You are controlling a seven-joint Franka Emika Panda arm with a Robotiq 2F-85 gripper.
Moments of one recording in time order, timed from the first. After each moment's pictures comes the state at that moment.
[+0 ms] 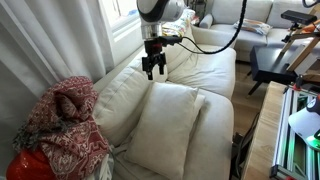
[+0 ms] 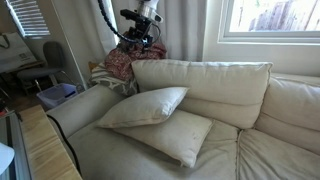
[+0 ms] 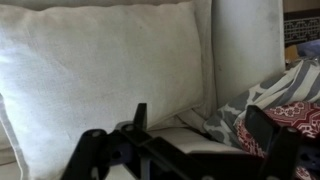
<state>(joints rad) 0.08 0.58 0.14 -1.65 0.25 2.01 -0.08</state>
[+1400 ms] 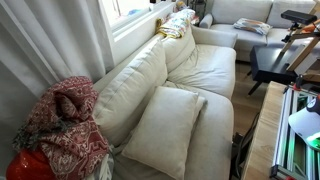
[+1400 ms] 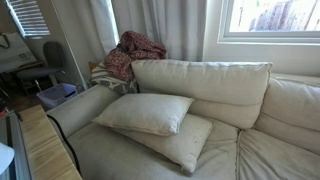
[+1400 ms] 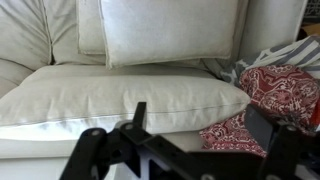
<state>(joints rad) 0.05 0.22 0.08 -1.48 0.06 1.76 -0.15</state>
